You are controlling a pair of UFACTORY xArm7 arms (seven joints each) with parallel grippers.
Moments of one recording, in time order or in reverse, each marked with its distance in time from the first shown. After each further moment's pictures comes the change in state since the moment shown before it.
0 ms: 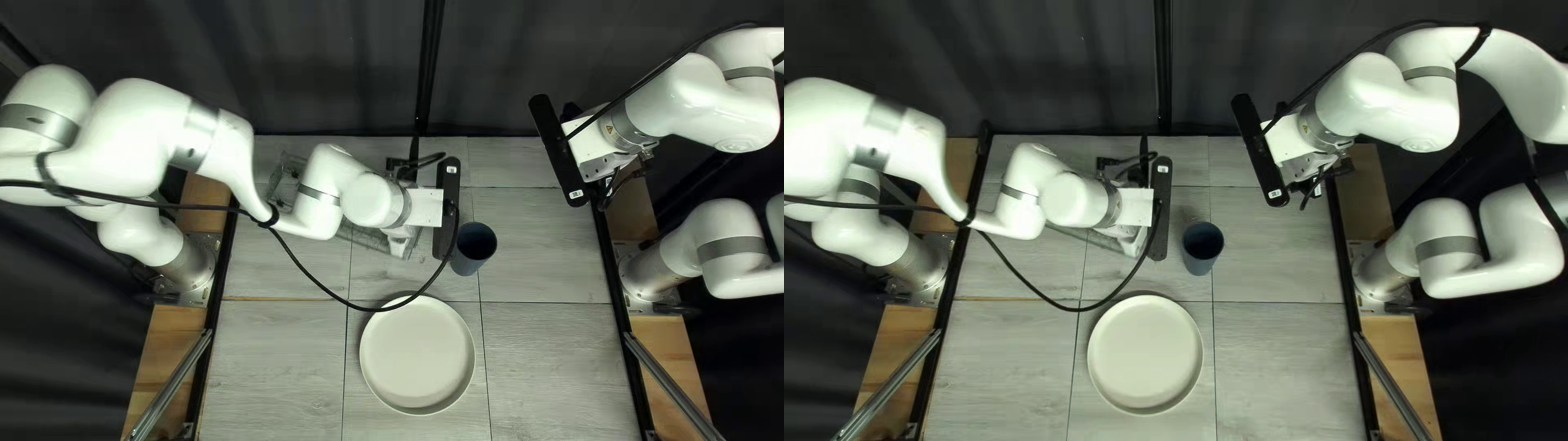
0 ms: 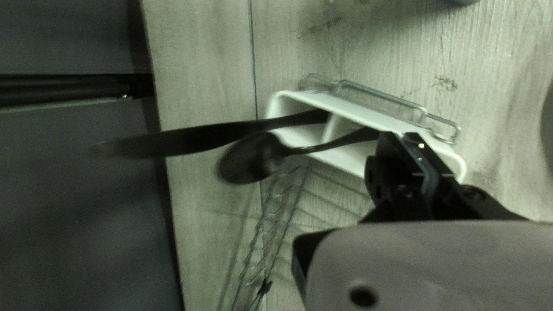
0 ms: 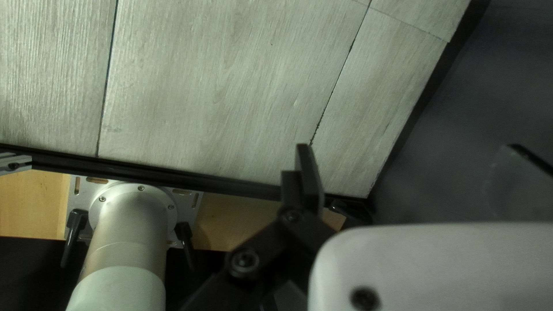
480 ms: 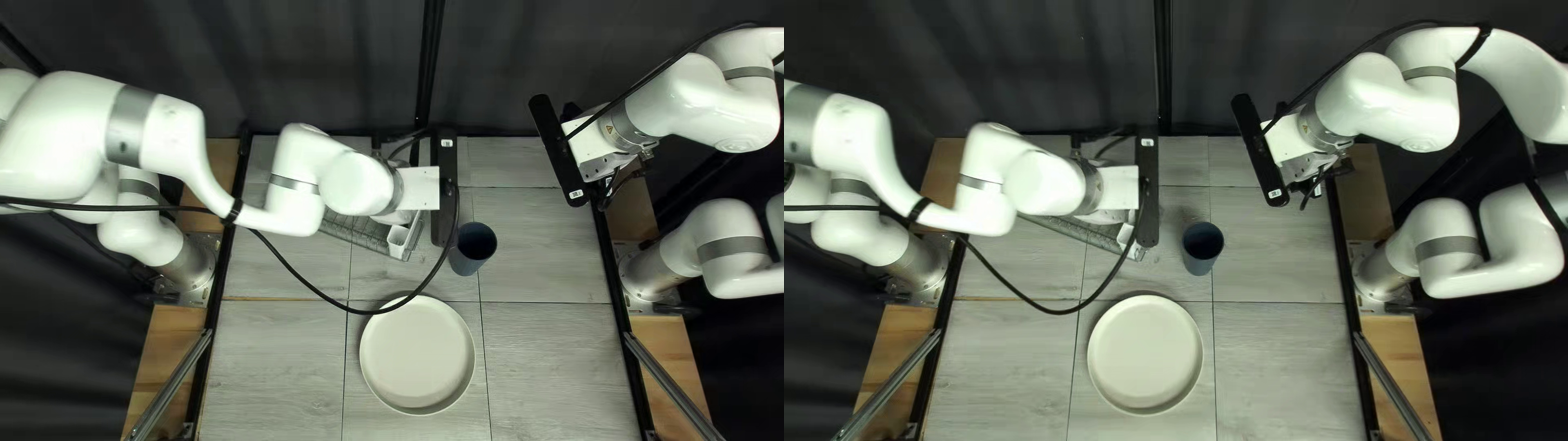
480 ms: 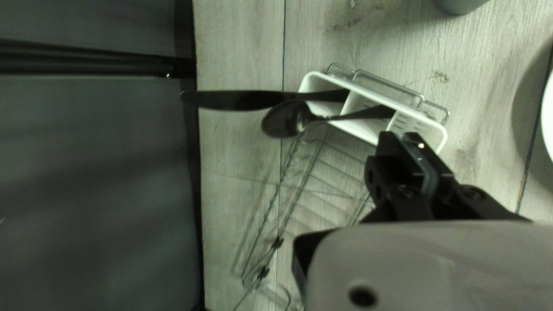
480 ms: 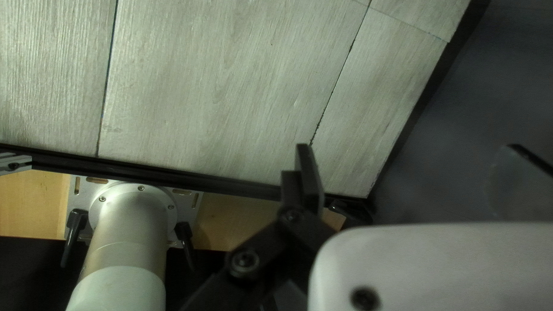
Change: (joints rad) left arm -0.028 -0.138 -0.019 0.096 -0.092 0.220 0.034; right arm 0.000 0.000 0.000 0.000 0.000 0.000 0.000
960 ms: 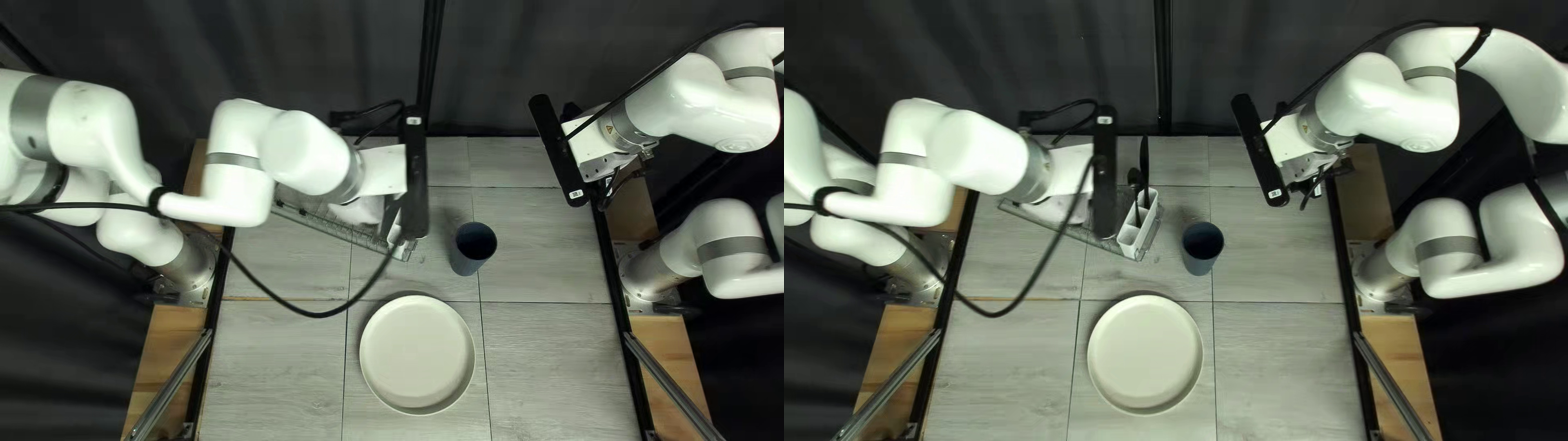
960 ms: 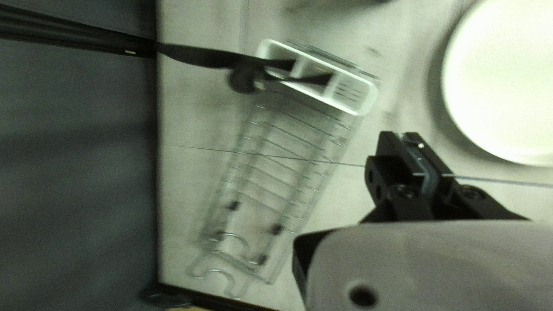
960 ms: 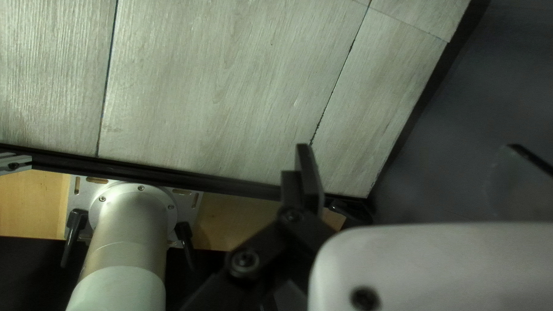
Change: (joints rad) left arm -0.103 -0.237 0.089 -0.131 -0.385 0.016 0.168; right arm 0.000 0.000 0.000 0.000 0.000 0.000 0.000
